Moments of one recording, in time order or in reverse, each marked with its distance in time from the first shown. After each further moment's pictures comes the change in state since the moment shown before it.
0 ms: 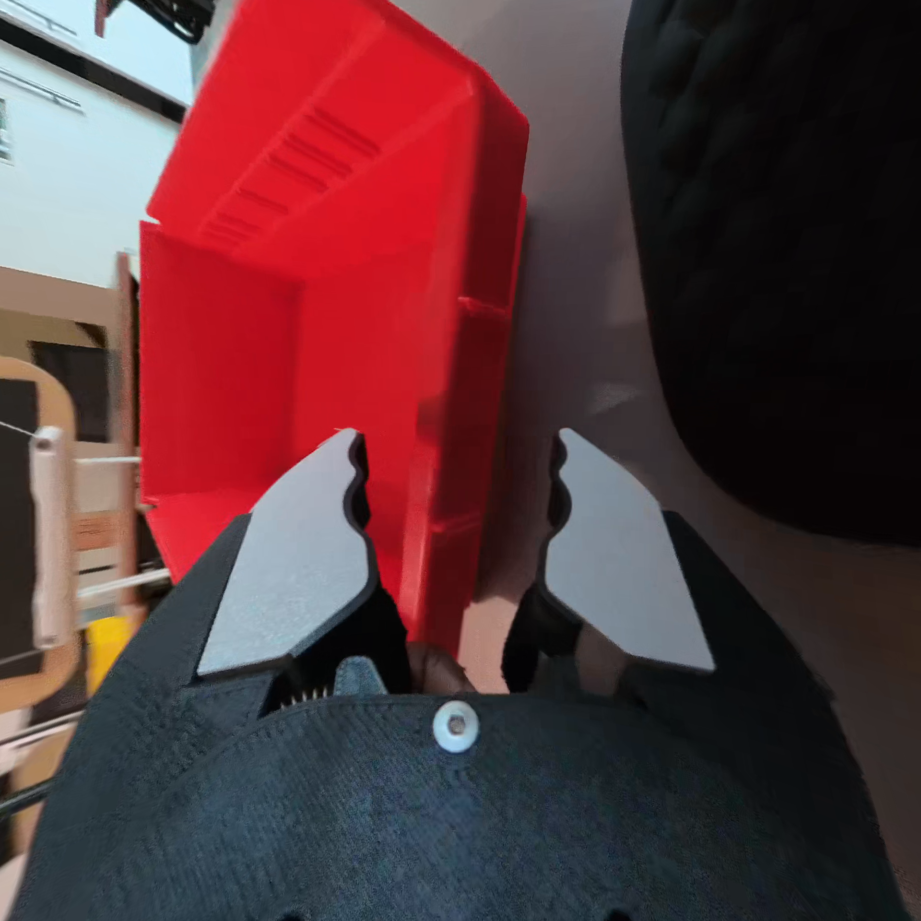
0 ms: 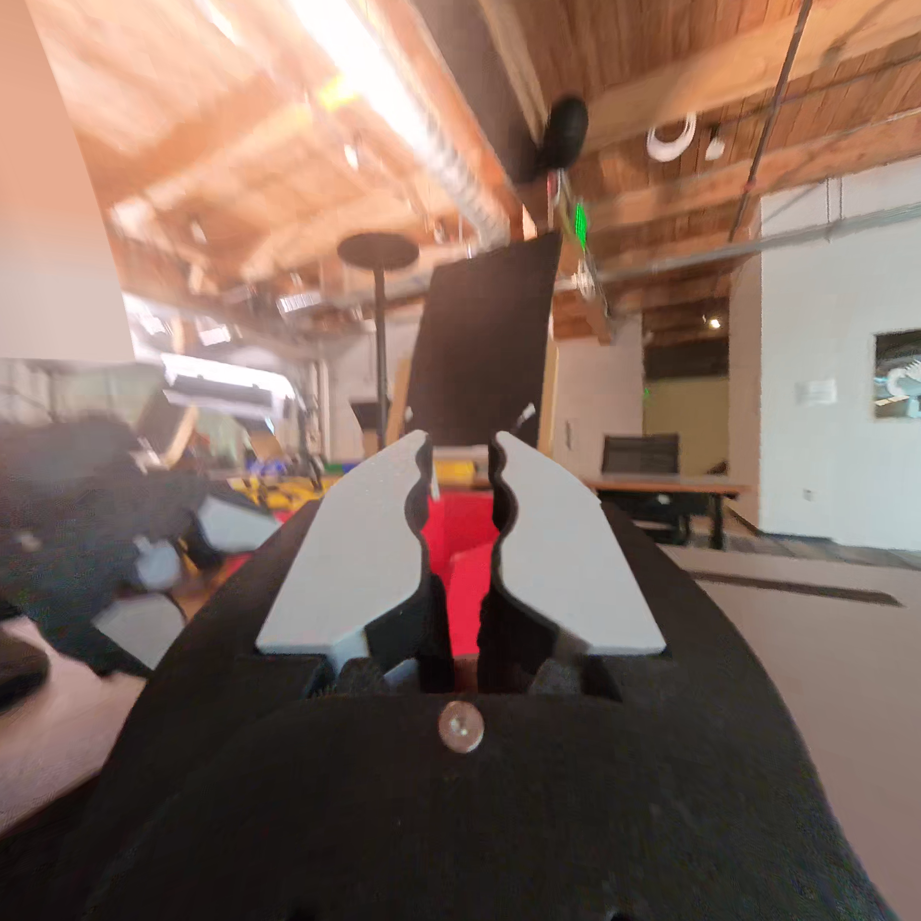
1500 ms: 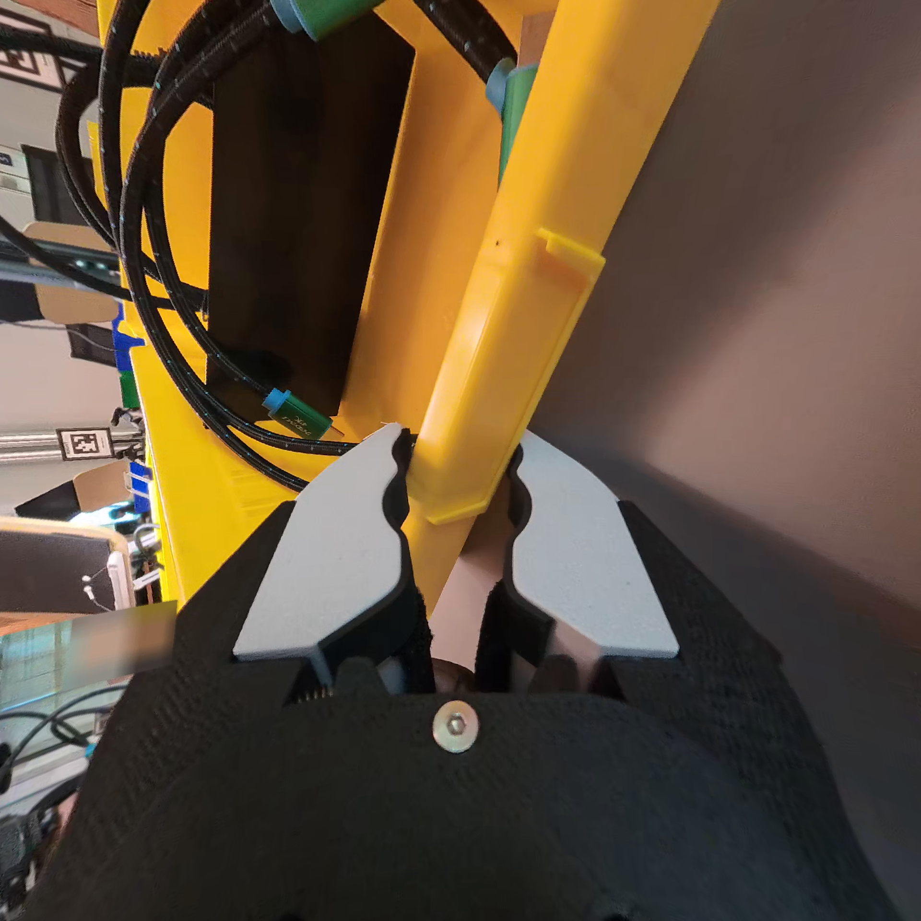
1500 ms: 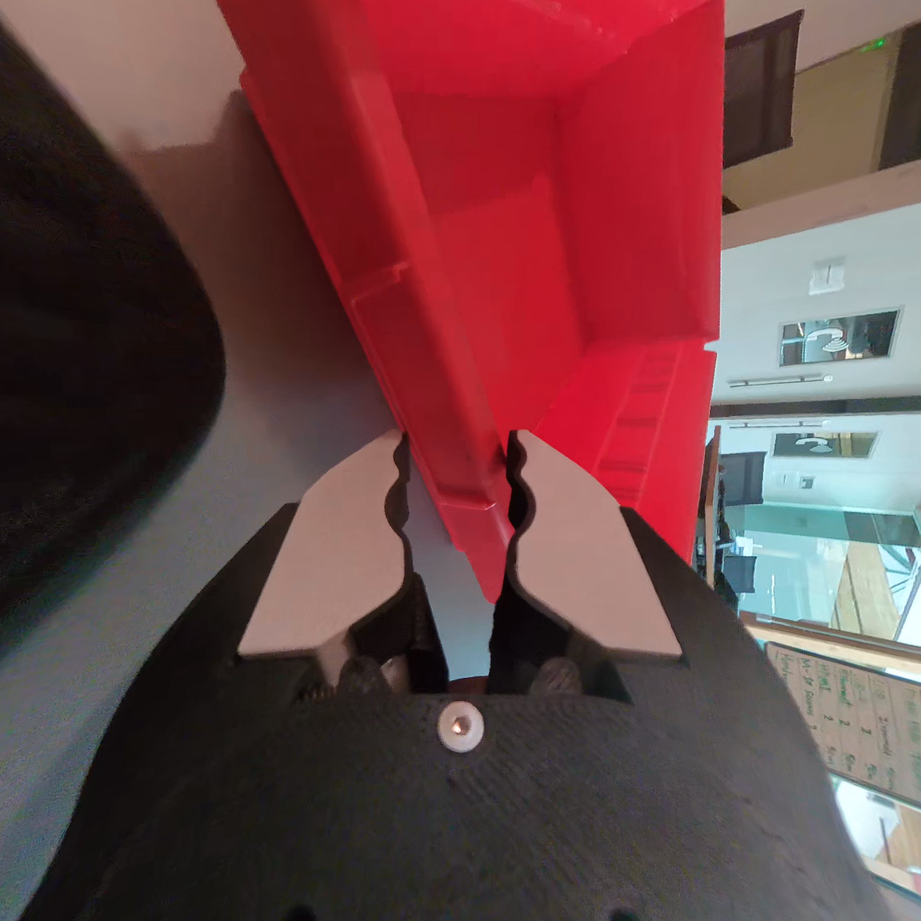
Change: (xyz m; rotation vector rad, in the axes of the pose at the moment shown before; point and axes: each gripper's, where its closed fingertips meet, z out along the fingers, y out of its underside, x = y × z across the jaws) left arm -0.007 0.370 -0.203 -0.577 -0.277 -0.340; right arm 0.083 0.127 -0.058 -1.201 -0.261 -1.090
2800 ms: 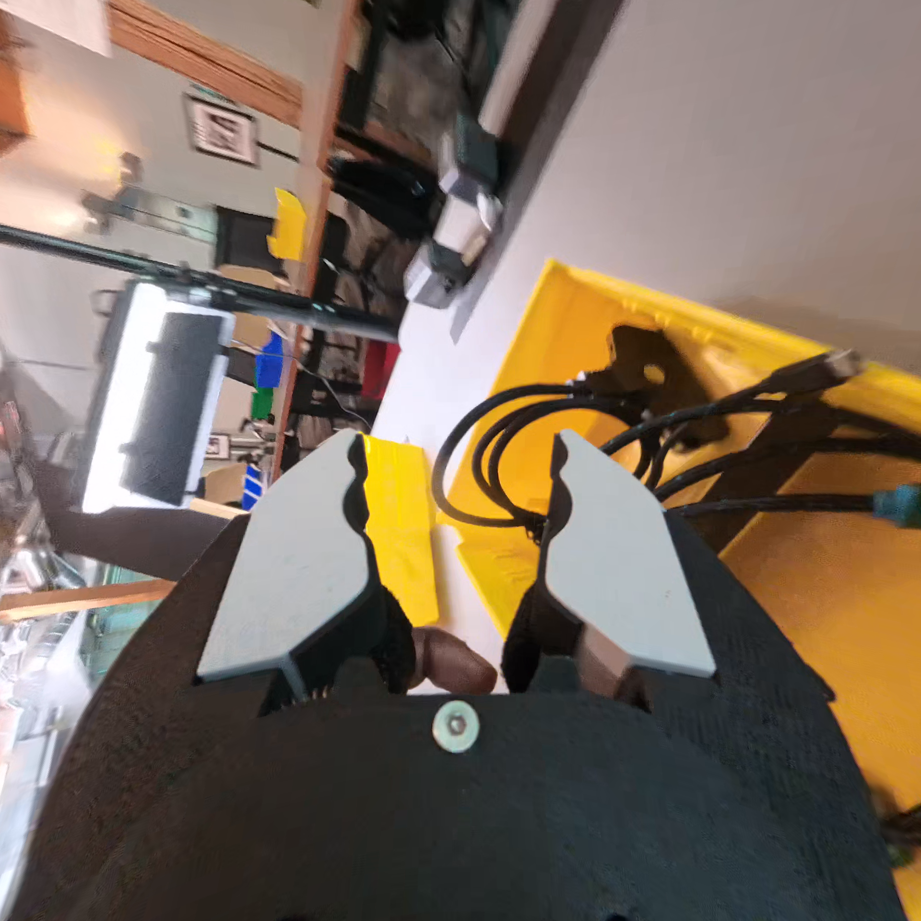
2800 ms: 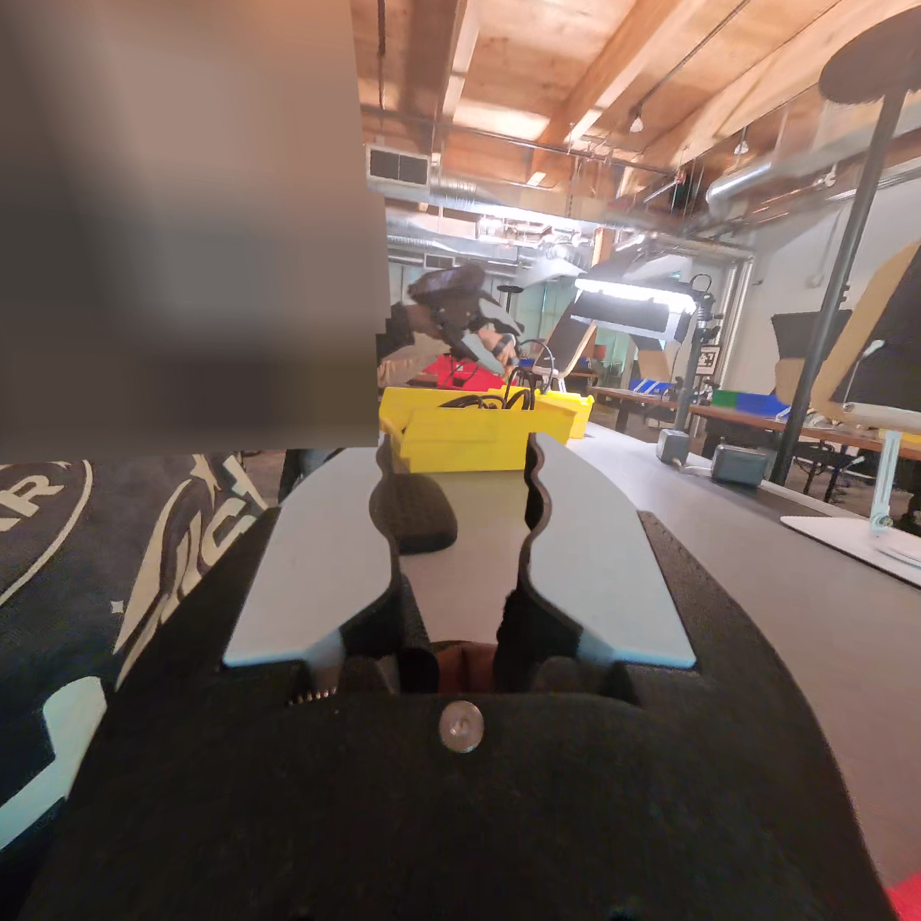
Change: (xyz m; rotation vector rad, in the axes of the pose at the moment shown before) left arm -0.173 -0.034 -0.041 0.052 -0.159 0.015; right arm -0.013 -0.183 -0.164 1.454 -0.705 0.732
